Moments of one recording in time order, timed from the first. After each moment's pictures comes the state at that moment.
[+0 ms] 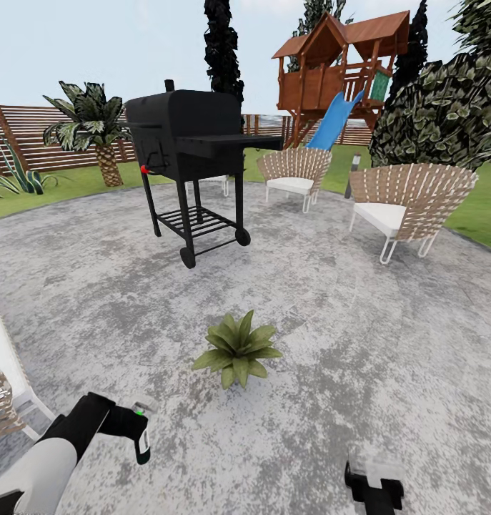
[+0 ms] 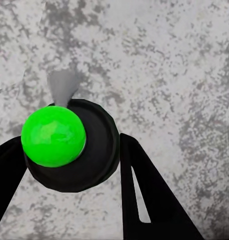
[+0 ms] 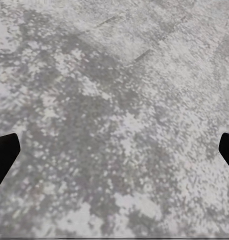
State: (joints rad) left arm -0.72 0.15 0.31 -0.41 -0.70 0.46 -0.72; right arm -0.43 -0.03 -0.22 -0.12 0.27 -0.51 -0.31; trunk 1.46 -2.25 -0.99
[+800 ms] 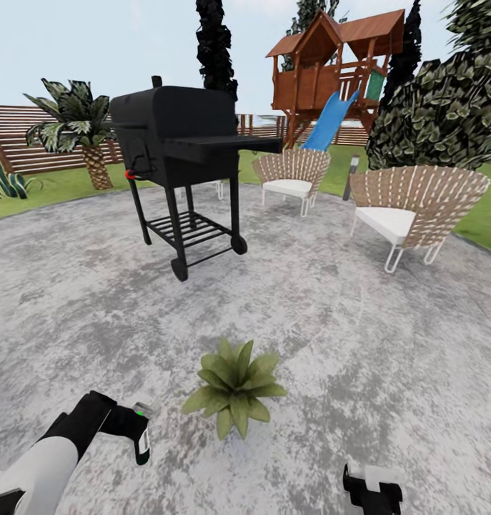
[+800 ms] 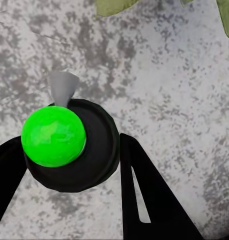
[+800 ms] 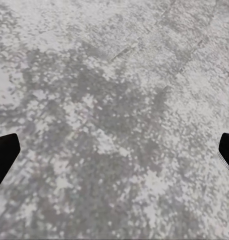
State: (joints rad) left arm -0.72 0.15 0.28 -0.41 -0.70 0.46 -0.73; right arm -0.43 -0.02 -0.22 -0.11 0.26 -0.51 -0.32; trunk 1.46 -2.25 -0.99
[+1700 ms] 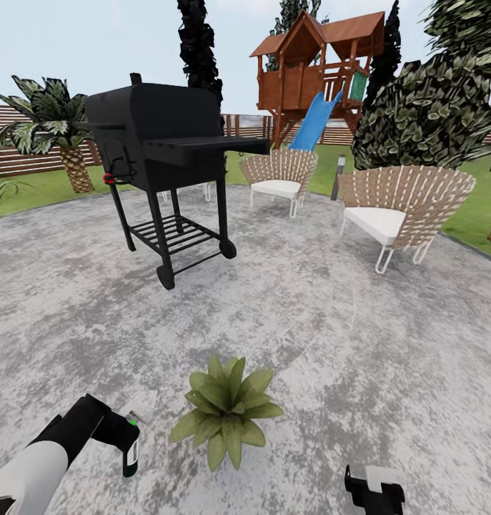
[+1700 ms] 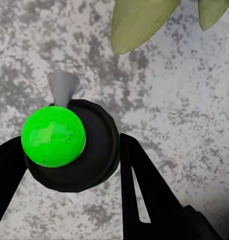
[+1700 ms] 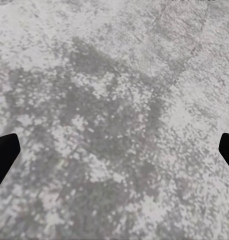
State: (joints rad) left arm -0.70 0.20 0.16 -0.40 -0.71 0.45 -0.78; right arm -0.43 -0.03 -0.22 -0.11 0.27 -0.51 -0.32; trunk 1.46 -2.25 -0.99
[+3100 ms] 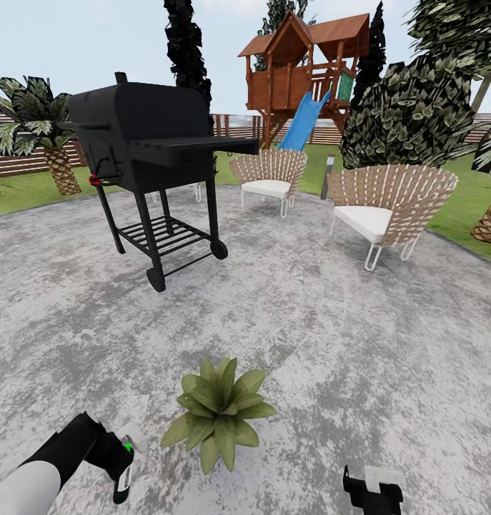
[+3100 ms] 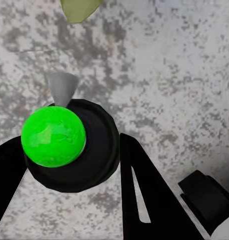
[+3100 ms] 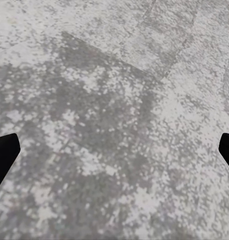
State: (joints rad) left arm -0.64 0.20 0.16 -0.41 -0.84 0.34 -0.85; right arm -0.43 -0.02 -0.22 -0.11 0.27 -0.51 -0.32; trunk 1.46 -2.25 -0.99
